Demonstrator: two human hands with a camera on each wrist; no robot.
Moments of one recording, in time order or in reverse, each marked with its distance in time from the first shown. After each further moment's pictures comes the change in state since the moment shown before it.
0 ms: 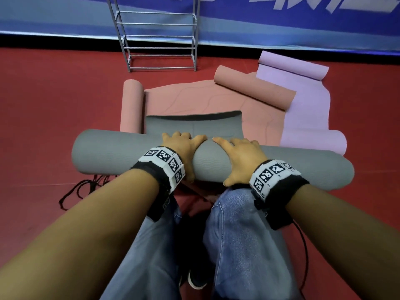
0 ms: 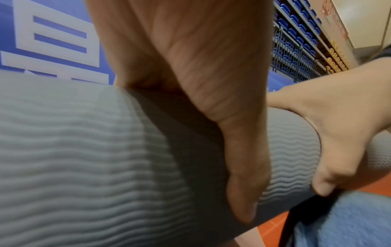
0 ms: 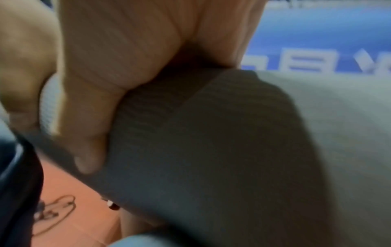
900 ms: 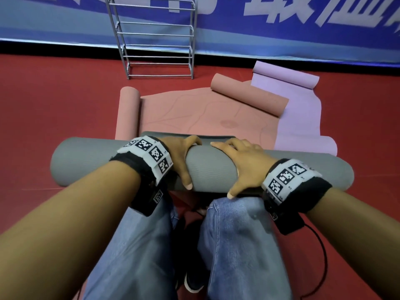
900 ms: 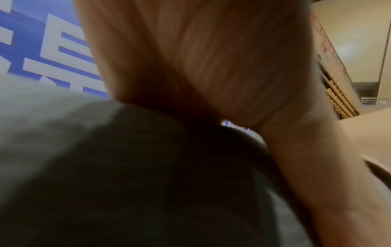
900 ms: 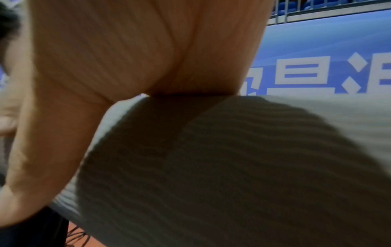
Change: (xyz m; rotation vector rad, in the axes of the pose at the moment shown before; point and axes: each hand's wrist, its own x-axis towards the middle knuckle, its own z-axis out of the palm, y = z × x) left_hand -0.019 -0.017 -0.027 -0.388 -0.191 0.110; right_hand -0.035 0.009 -0.027 0.112 -0.066 -0.086
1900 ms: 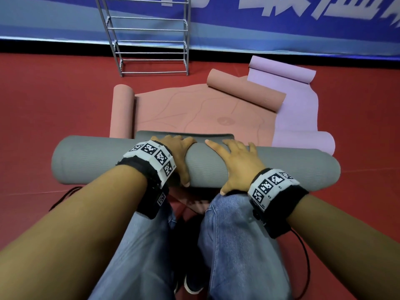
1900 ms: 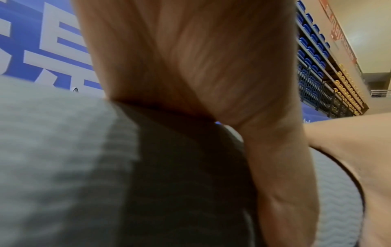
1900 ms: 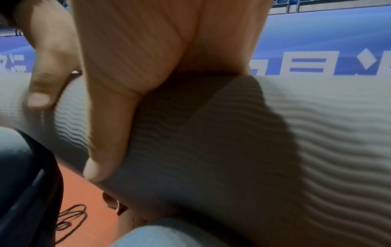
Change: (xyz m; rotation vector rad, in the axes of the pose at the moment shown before) left_hand 0.027 -0.003 0.009 0.243 0.109 -0.103; right_hand 0.020 -0.003 0.028 -0.101 0.090 0.108
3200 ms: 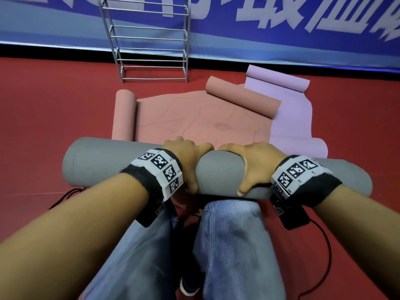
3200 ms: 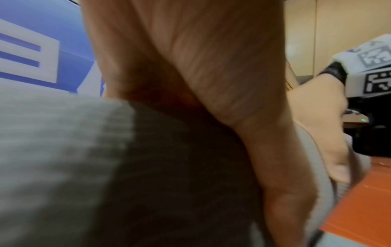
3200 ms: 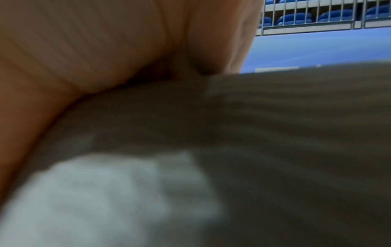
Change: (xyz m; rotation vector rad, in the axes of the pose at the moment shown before) left_hand -0.034 0.037 -0.009 0.129 0.108 0.141; right_hand -0.035 0.029 -0.058 0.031 -0.119 -0.044
